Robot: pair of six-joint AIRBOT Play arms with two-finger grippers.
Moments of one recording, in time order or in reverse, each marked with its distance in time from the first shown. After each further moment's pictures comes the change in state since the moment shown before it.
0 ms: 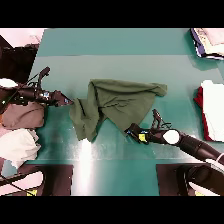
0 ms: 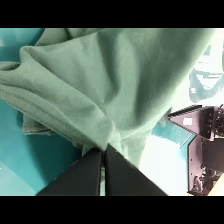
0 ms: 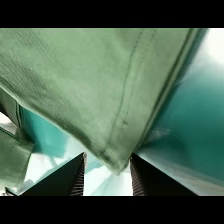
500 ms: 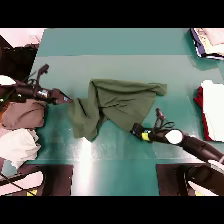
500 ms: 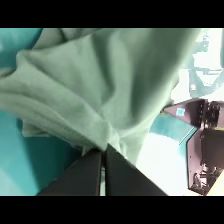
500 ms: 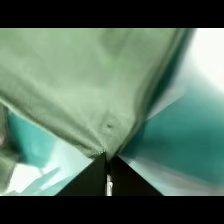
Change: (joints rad) left arm 0.007 0.000 0.062 0.003 -0.033 -0.008; right arm -0.060 0.078 -0.005 -0.014 -0.016 -0.055
